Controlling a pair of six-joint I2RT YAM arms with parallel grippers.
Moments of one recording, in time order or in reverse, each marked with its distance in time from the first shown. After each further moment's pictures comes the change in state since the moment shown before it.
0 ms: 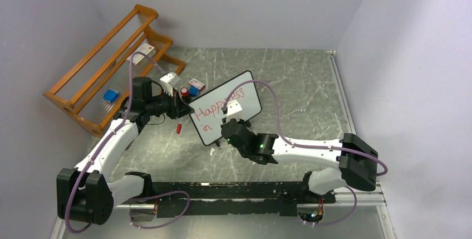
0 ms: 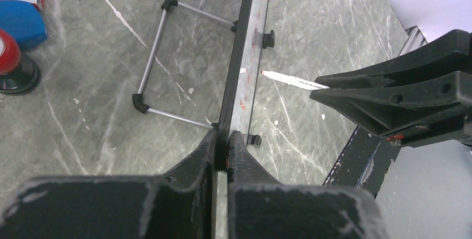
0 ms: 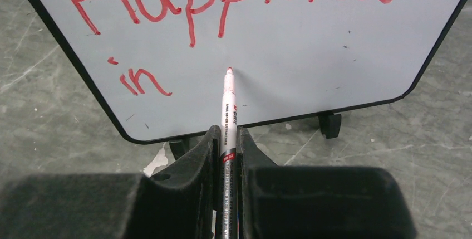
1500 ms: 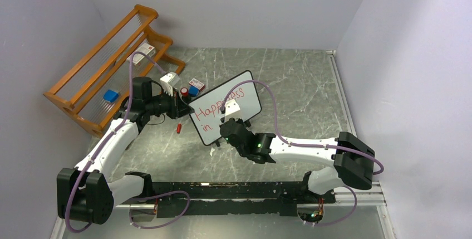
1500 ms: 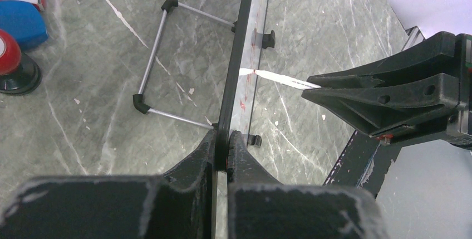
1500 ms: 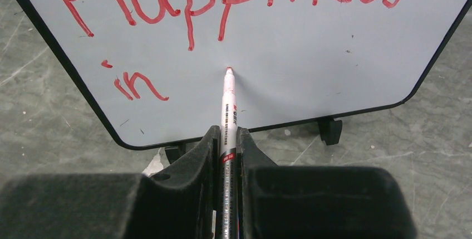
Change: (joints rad) left arm 0.000 0.004 0.000 0.002 0.001 0.000; right arm -0.021 0.036 -0.004 0.044 -0.004 -0.029
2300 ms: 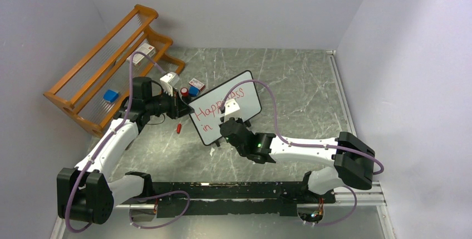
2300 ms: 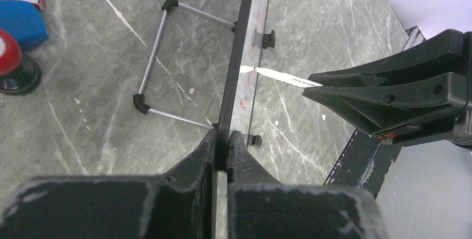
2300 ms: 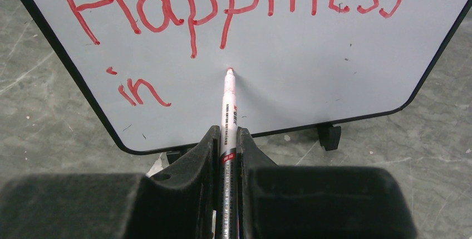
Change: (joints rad) left arm 0.000 0.000 0.000 0.000 0.000 0.000; right arm 0.000 -0.001 0.002 0.021 0.004 -0.017
